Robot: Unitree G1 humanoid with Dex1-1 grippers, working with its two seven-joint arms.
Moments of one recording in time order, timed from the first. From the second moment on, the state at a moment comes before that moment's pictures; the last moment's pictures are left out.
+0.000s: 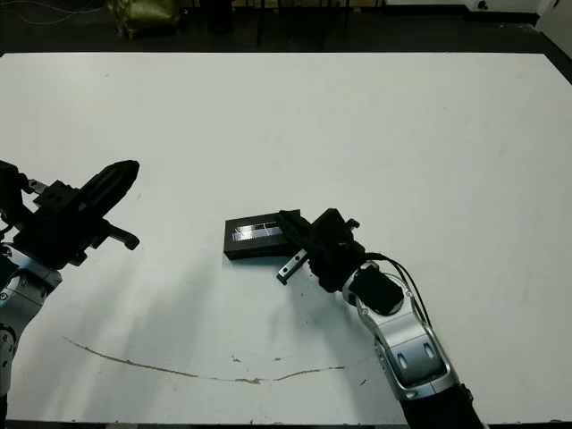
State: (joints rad) left arm -0.08 0.41 0.23 -0.51 -0.52 0.55 -0.34; right arm -0.13 -0.32 0.29 -0.19 0.06 0.23 0.45
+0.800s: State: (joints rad) left arm -0.06 0.42 0.22 -0.52 -0.54 0.55 -0.34; right arm -0.01 -0.36 0.22 -0.12 0.08 0.15 0.46
